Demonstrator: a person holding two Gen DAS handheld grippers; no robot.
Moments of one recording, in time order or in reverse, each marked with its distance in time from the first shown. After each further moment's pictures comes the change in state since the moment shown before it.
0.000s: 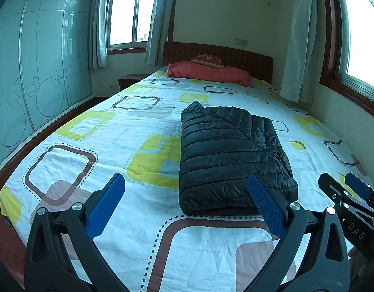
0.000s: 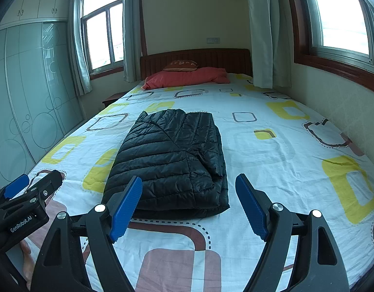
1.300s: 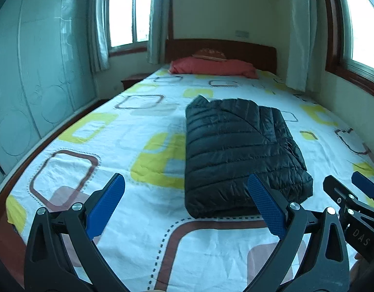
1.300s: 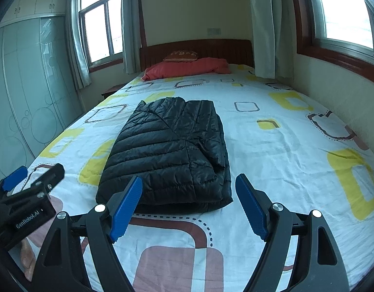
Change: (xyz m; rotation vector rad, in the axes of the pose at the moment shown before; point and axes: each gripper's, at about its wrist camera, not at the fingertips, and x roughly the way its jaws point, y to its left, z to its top) left arm 0.026 -0.012 0.000 0.065 0.026 0.052; right arm 0.026 -0.004 -0.009 0.005 0.061 0.014
